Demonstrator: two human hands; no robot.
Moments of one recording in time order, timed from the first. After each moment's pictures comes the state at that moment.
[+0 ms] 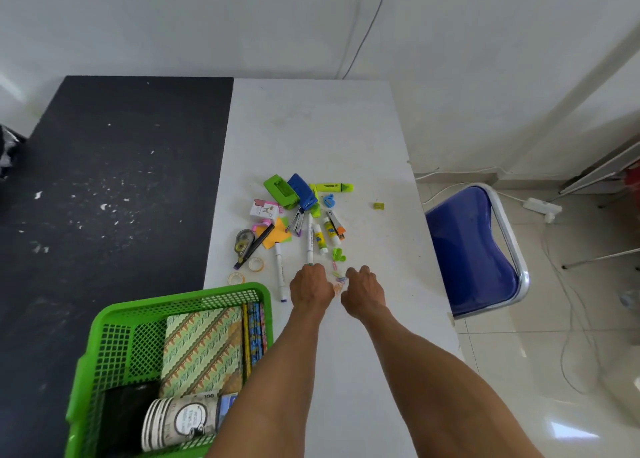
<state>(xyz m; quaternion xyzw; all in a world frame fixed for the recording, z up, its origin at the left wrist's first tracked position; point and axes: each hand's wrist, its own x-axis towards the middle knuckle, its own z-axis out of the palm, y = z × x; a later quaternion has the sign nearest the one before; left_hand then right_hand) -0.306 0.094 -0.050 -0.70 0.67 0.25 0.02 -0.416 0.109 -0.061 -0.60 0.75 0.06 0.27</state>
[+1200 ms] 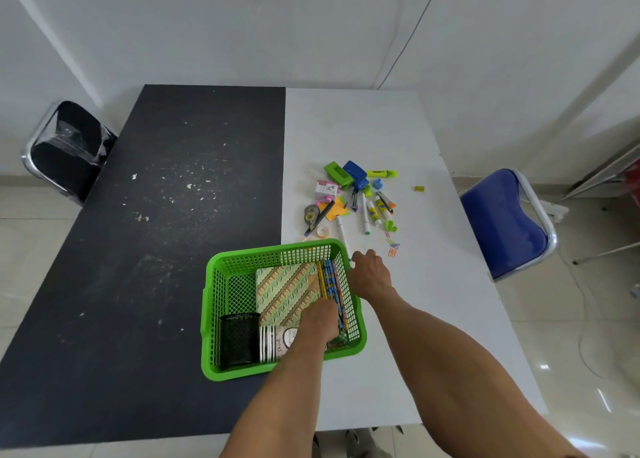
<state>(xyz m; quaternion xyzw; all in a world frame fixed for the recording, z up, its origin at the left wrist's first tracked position) -0.130 0.254 -0.038 -0.59 0.72 0.32 0.16 -0.249 0.199 -0.012 -0.60 0.76 0.01 0.23</state>
